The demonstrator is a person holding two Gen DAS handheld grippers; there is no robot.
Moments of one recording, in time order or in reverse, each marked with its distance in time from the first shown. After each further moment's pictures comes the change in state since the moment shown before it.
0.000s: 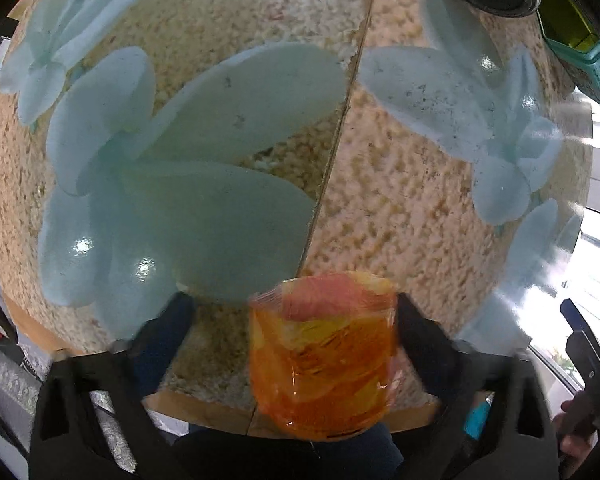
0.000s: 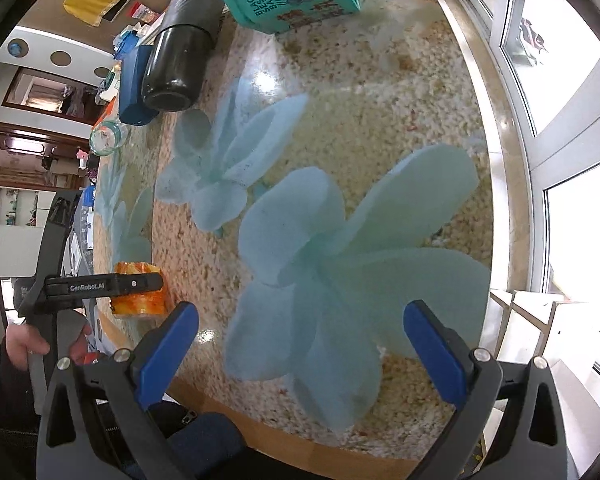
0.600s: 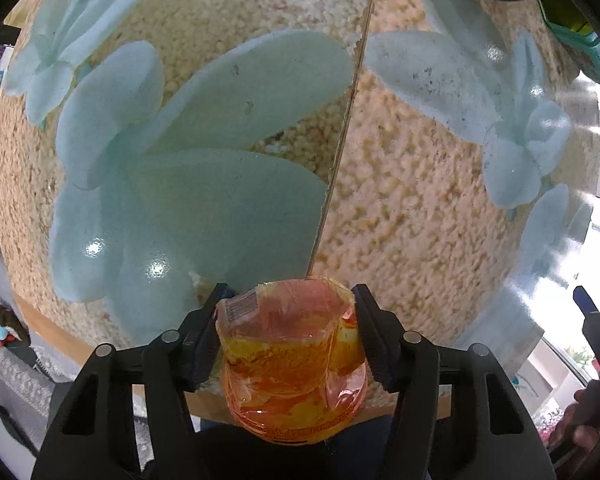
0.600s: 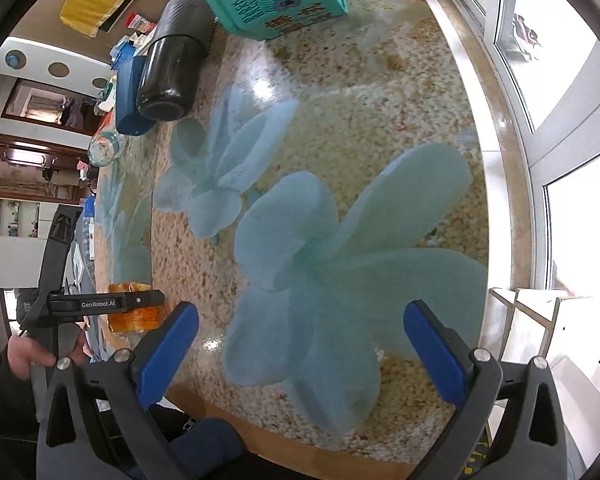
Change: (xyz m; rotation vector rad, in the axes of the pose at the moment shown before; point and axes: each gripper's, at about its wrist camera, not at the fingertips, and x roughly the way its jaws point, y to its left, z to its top) left arm 0.004 -0.006 -0.007 0.019 -0.004 0.043; right arm -0.001 -0.005 -0.001 0.024 -0.020 0.009
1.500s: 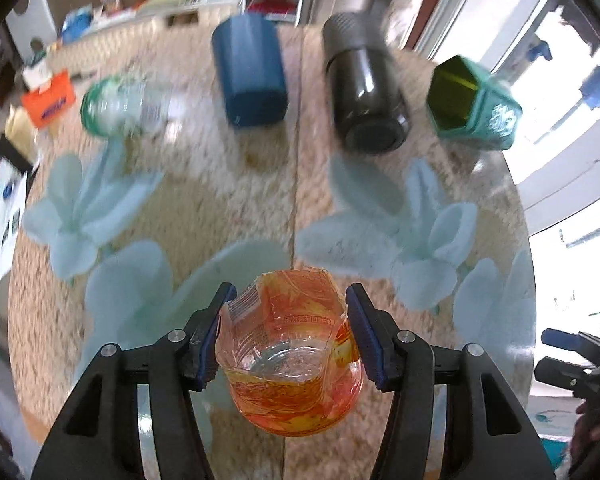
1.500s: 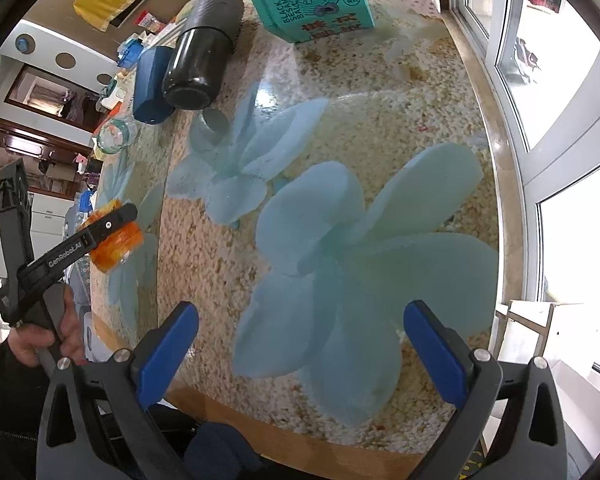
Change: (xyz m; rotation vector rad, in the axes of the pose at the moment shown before) left arm -0.092 0.006 -0.037 0.194 -0.637 -0.095; right arm 0.002 0.027 -0.023 -0.043 -0.076 -0.044
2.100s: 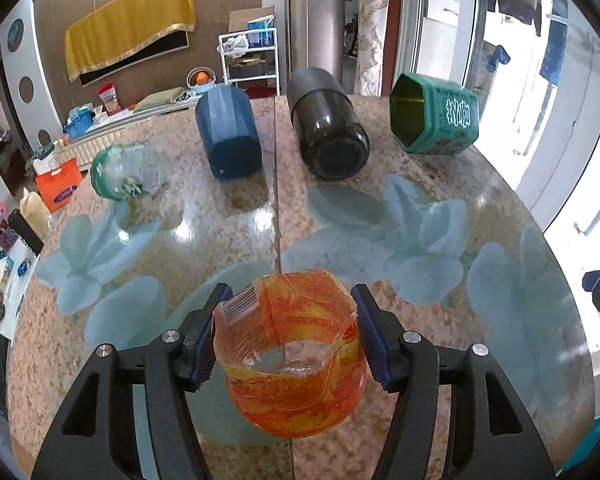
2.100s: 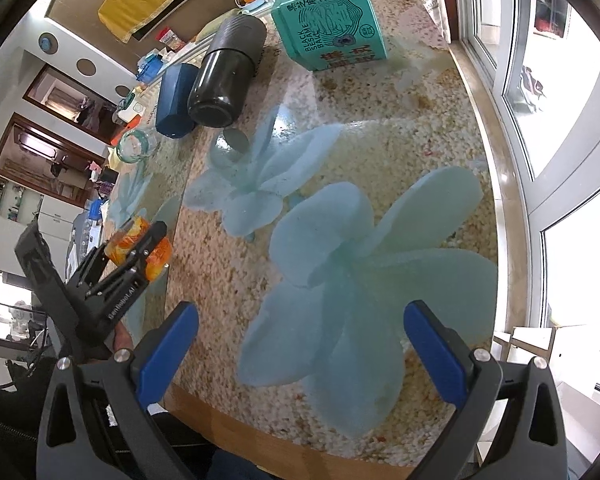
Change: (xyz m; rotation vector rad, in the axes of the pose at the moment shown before) left arm 0.020 -0.029 -0.055 0.154 -0.332 0.072; right arm -0.003 0.004 -0.008 -0.049 -0.110 0.020
